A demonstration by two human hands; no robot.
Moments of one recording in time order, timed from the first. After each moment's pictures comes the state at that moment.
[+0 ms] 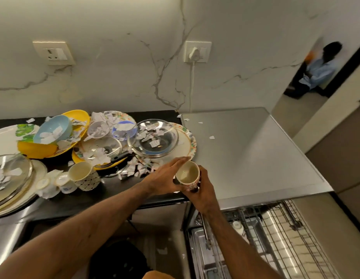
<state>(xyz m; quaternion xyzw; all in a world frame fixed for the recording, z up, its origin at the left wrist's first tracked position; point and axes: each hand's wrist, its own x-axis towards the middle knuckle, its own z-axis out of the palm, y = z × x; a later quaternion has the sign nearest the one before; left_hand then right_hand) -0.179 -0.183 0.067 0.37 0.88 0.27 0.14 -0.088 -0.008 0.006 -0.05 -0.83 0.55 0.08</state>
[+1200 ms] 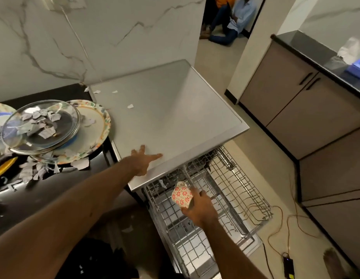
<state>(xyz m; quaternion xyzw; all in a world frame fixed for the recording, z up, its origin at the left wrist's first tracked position) -0.157 0.037 -0.014 0.35 0.86 -0.08 0.35 0.110 0.173 -0.099 -0.34 -0.87 0.31 -0.16</state>
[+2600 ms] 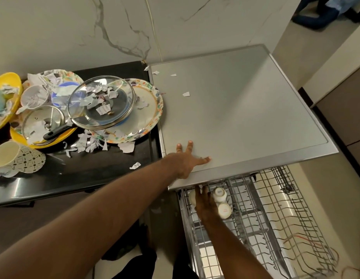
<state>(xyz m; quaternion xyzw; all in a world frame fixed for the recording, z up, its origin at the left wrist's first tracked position) -0.161 0.035 -0.017 0.33 0.85 -0.06 0.40 -0.005 0.117 -0.228 -0.17 -0.95 0.18 -0.21</state>
